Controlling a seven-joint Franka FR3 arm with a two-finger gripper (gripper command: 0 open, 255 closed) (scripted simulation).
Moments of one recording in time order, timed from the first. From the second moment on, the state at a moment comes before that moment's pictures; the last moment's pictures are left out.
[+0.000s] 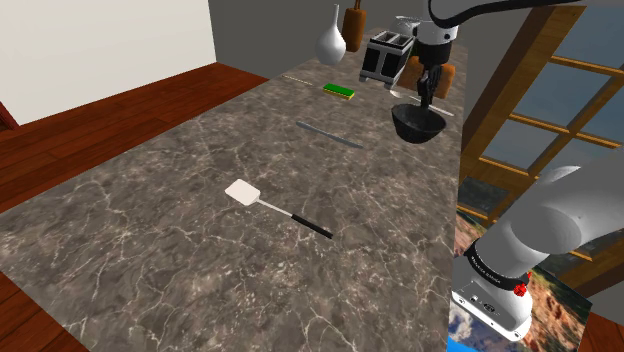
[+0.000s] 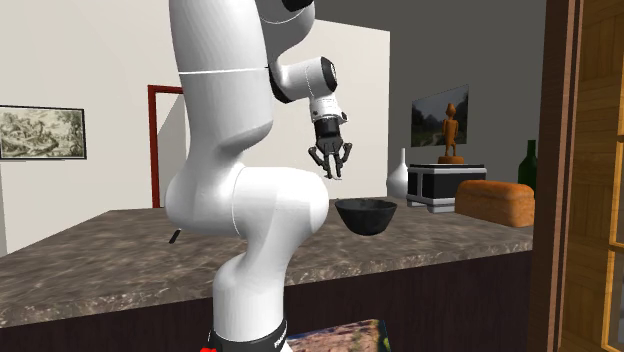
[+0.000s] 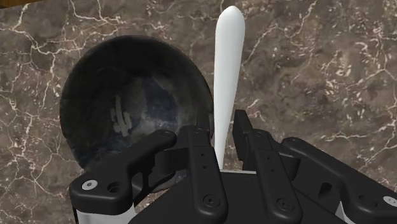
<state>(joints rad) 0.00 -0.36 -0.14 -2.21 -0.24 1.68 -0.31</state>
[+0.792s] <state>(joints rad) -0.08 -0.17 -0.27 -2.06 -0.27 1.76 -0.49</state>
